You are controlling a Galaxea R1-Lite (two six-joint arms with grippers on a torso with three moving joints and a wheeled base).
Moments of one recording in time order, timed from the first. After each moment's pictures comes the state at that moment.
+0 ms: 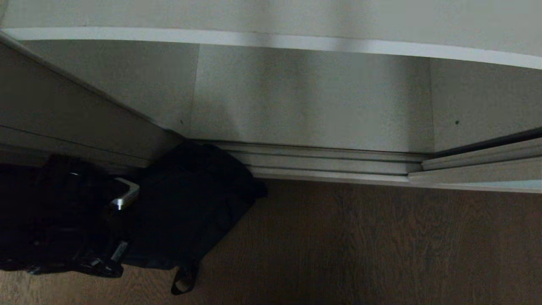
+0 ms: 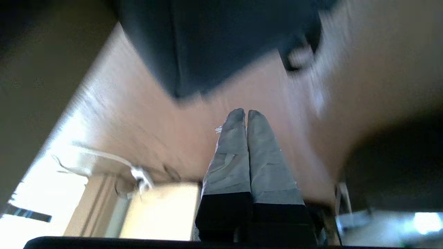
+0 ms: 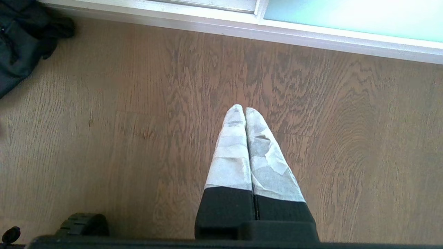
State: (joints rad) left arm -0.12 1.46 -0.77 0.19 0.26 0.27; right arm 0.01 0.00 0.00 0.00 0.00 0.01
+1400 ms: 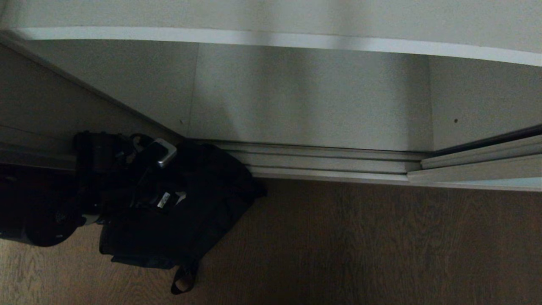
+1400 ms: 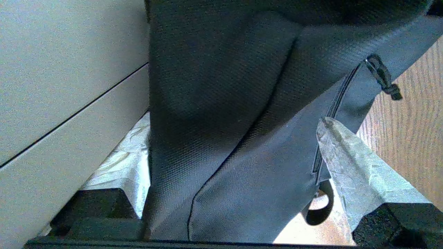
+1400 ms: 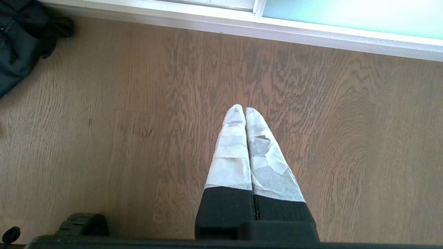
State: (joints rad) left arm -0.08 1.70 -0.83 -0.45 0.06 0.52; right arm 0.01 0.00 0.00 0.00 0.00 0.01
